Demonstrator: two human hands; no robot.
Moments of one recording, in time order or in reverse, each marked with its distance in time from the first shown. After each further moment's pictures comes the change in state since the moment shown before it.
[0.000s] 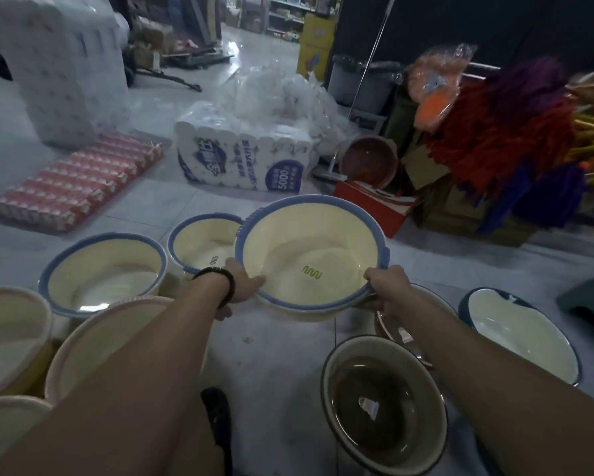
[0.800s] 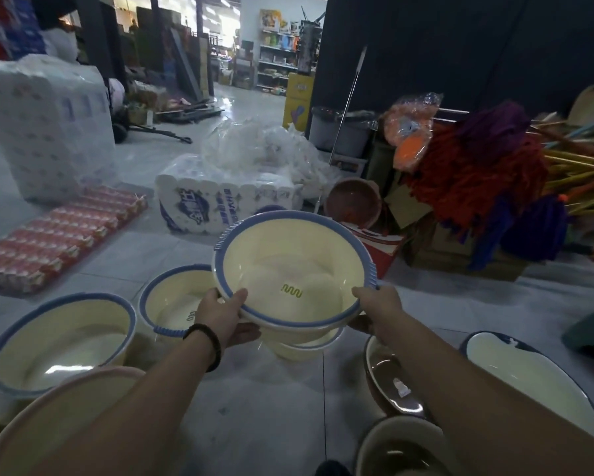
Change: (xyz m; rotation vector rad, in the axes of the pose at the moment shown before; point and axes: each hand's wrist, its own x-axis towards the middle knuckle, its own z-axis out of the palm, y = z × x) left_hand 0.033 0.073 0.023 -1.139 0.148 0.187; right_hand 0.072 -0.044 -0.028 0.251 0.015 -0.043
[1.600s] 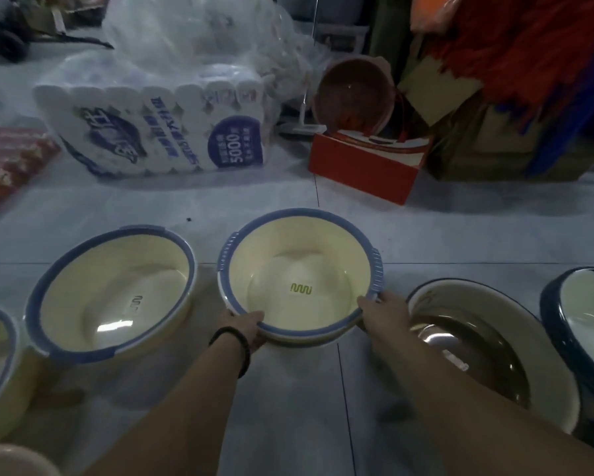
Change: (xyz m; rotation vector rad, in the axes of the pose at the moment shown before) left_hand 0.332 -0.205 0.108 0.187 0.145 -0.428; right_hand 0.310 0.201 0.072 -0.054 0.184 0.121
